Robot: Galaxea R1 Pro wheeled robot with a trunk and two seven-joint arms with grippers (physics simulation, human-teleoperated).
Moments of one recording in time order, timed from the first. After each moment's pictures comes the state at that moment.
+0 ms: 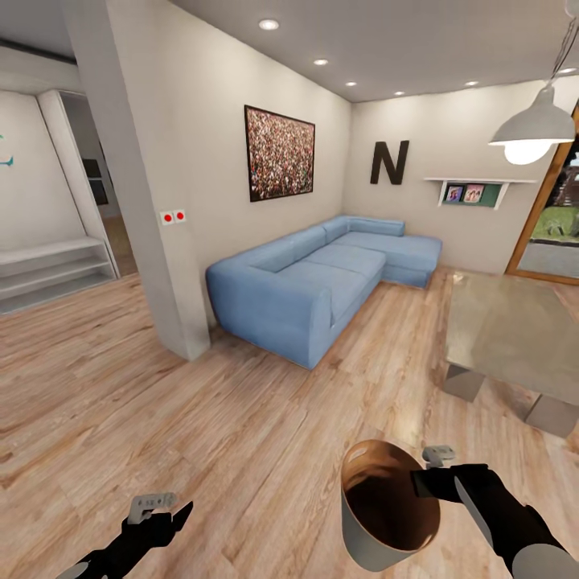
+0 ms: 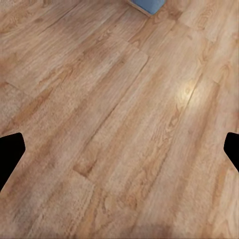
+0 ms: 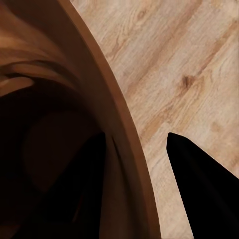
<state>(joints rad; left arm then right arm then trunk) -0.09 0.08 0.18 -1.08 0.12 0.22 -0.37 -0.52 -0.23 0.00 -0.69 0.01 0.57 0.36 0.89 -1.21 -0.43</state>
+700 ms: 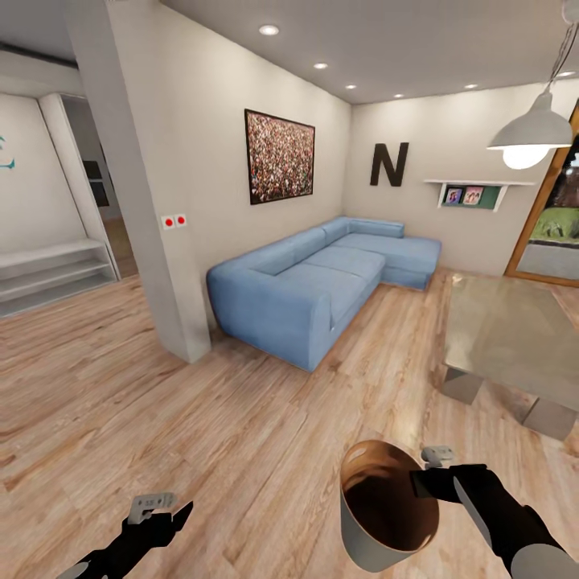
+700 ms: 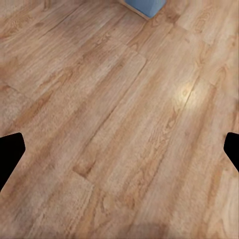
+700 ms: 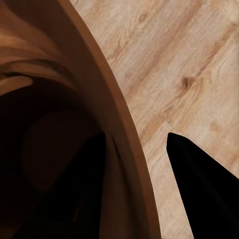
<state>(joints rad) -0.09 0.08 0.18 -1.08 0.12 0.22 -0.37 -0.52 -0.23 0.00 -0.69 0.02 0.57 0.36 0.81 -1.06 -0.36</state>
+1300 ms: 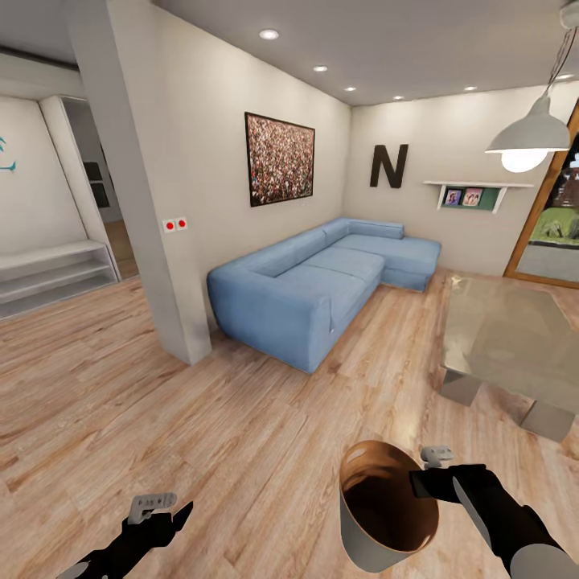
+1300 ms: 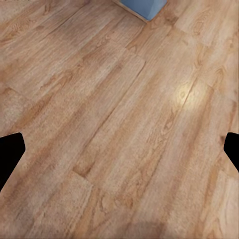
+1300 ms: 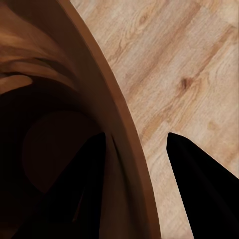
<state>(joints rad) -0.09 0.08 0.18 -1.08 0.12 0.22 -0.37 -0.52 -0.23 0.00 -0.69 0.02 0.57 0.36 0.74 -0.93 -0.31</state>
